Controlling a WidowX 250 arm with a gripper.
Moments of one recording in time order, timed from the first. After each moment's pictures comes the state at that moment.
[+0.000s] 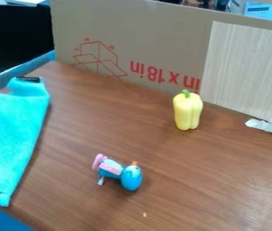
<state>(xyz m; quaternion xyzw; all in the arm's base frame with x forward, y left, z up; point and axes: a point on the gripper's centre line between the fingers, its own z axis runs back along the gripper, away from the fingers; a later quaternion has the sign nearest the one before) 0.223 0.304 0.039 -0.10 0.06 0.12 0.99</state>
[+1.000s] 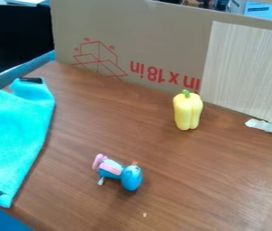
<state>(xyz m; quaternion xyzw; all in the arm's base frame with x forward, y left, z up) 0.237 0.284 0.046 -0.09 0.04 0.13 0.99</state>
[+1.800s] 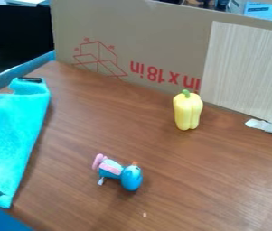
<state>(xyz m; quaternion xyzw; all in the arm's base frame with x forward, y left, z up) 0.226 0.297 0.032 -0.05 0.04 0.13 0.99</state>
